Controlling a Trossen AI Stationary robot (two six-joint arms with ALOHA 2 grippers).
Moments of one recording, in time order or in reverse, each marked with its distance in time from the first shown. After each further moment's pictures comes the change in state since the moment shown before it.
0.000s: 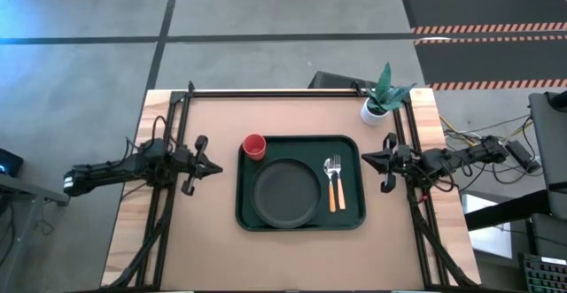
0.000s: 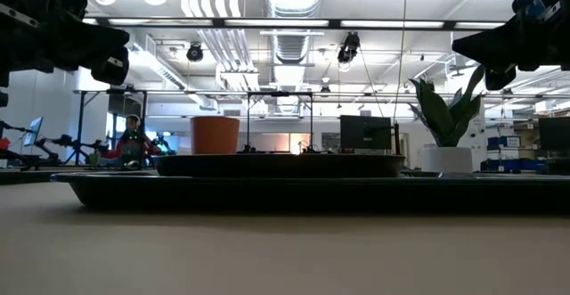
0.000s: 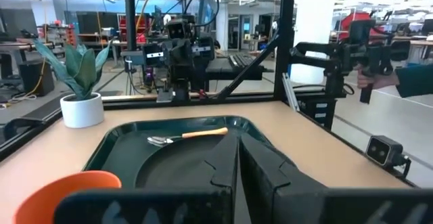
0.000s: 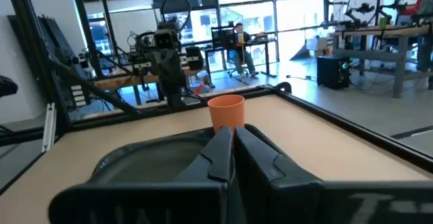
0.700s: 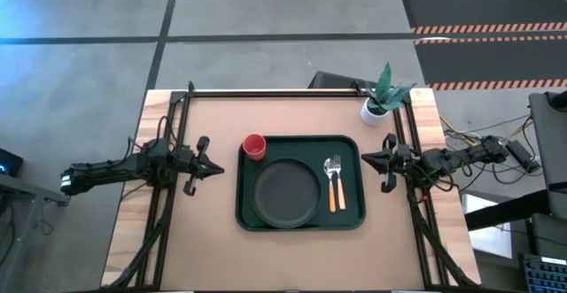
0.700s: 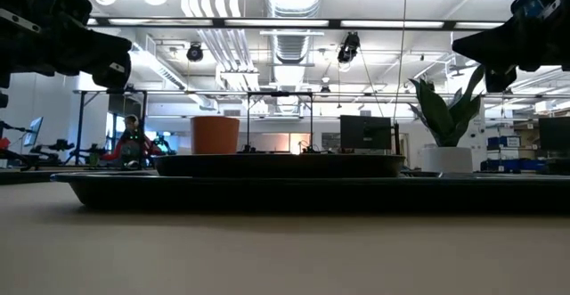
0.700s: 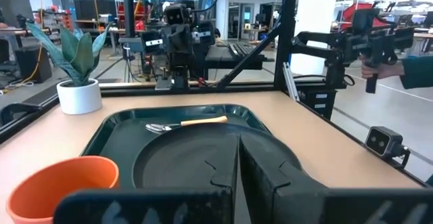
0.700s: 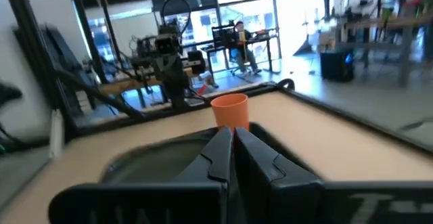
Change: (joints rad) left arm 0.000 0.052 -0.001 0.008 0.000 0.000; right arm 0.000 0.000 -0.001 -0.001 0.000 0.044
